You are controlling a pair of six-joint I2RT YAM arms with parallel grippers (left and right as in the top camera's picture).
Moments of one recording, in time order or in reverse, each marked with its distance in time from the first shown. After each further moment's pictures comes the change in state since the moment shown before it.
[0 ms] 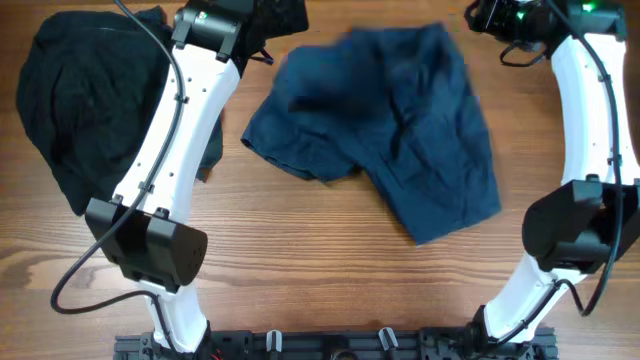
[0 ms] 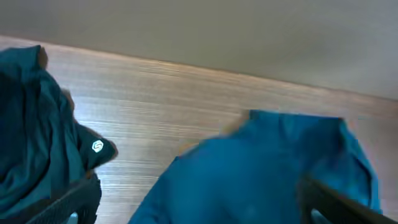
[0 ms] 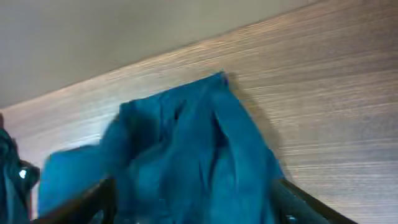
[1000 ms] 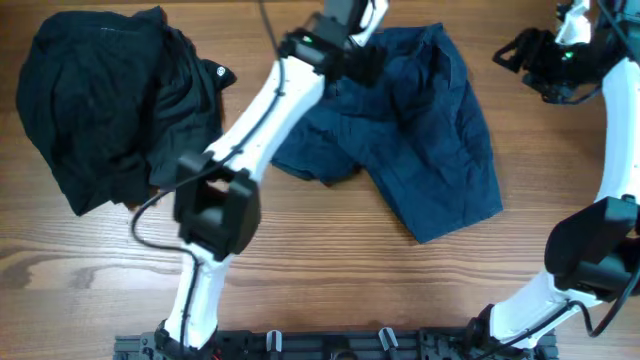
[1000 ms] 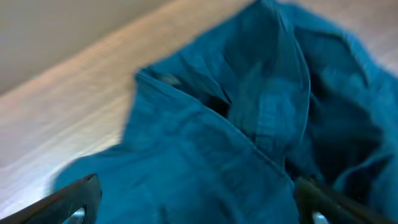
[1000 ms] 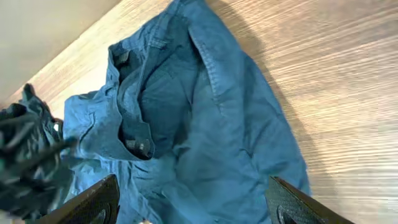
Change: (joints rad) left arm -0.209 0.296 0.005 0.208 0.152 0.475; right arm -0.195 -0.107 -0.153 -0.233 -0.230 -0.046
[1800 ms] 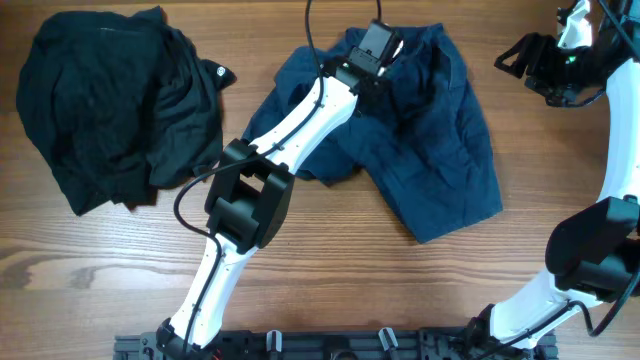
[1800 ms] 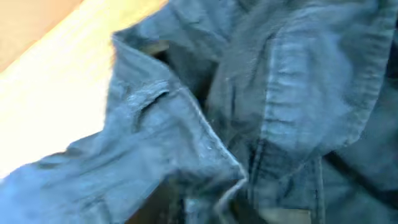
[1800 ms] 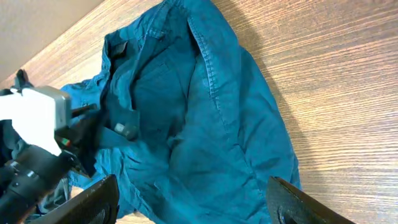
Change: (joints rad) left arm -0.080 0.140 0.000 0.051 -0.274 0.045; right arm -0.008 0.000 0.000 -0.027 -0.007 -0.069
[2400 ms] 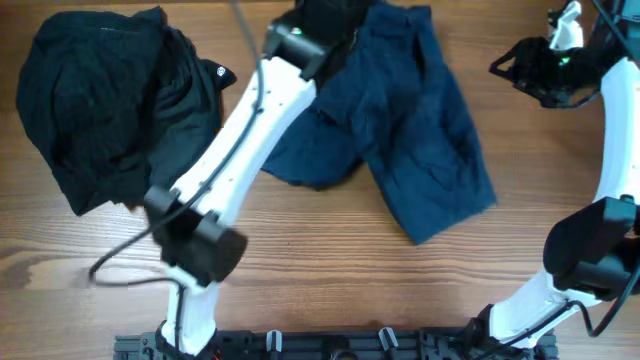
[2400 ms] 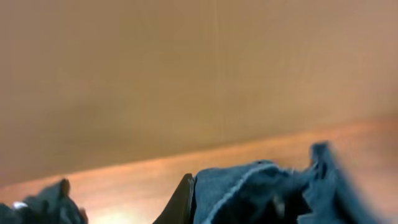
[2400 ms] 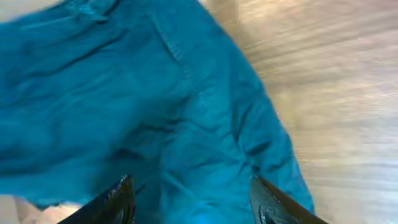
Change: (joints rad) left arm 0.039 -0.347 0.143 0.025 -0.215 -0.167; right arm 0.041 0.000 0.000 -0.018 -0.045 -0.002
